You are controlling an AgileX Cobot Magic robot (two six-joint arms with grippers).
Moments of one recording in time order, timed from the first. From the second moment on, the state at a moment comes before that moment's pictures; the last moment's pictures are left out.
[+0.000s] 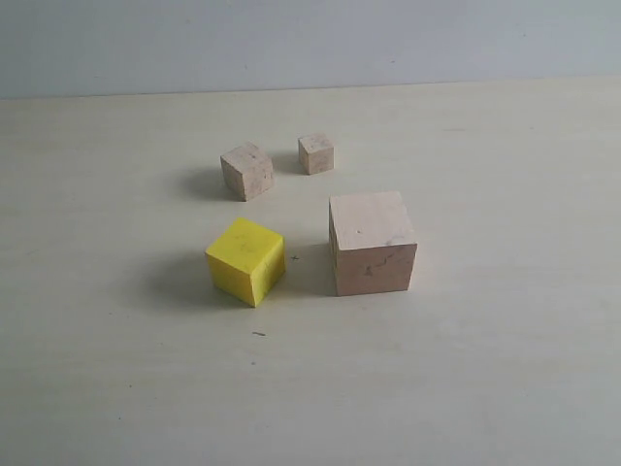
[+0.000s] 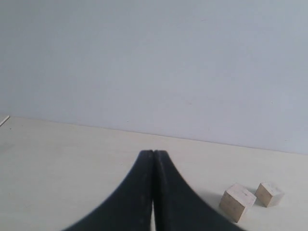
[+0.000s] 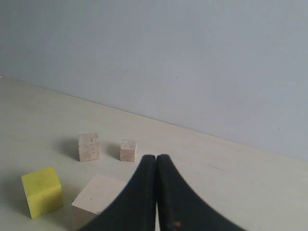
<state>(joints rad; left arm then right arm) -0.06 0.41 -0.54 0.07 0.37 -0.22 0.68 0.34 -0.54 -0.53 0.53 0.43</state>
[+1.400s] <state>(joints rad) -0.14 0.68 -0.53 0.00 0.40 -0.06 0.68 0.34 -0.52 -0.54 0.53 0.43</state>
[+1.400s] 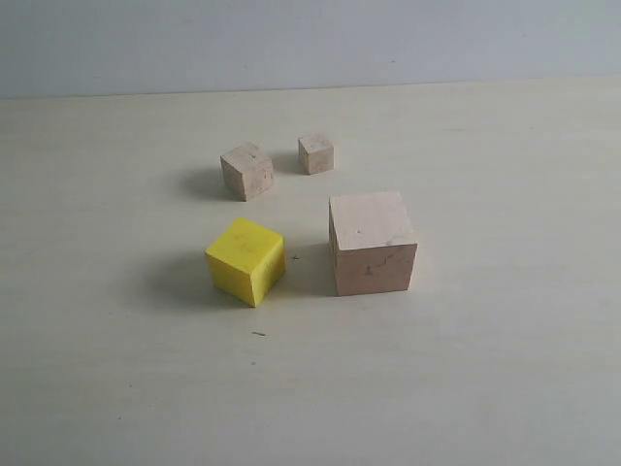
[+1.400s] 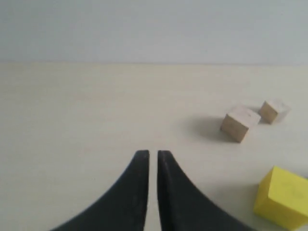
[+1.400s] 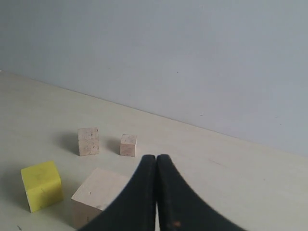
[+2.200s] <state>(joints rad) -0.52 1.50 -0.95 -0.01 0.62 0.02 0.68 0.34 -0.52 -0.54 0.52 0.44</state>
